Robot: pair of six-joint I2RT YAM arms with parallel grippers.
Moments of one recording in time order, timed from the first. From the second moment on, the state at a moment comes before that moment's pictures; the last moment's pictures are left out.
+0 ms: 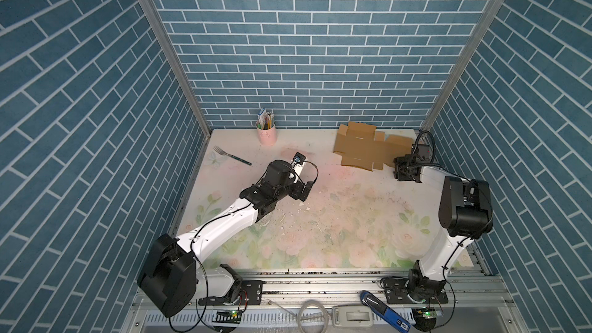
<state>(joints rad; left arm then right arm) -0.63 1.30 0.90 -0.15 -0.02 0.02 -0.07 1.86 1.13 -0.11 -0.20 1.44</state>
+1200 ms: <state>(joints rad) -0.64 1.30 0.90 -0.16 -0.02 0.02 -0.07 1.97 1.21 -0.10 -0.19 1.44</state>
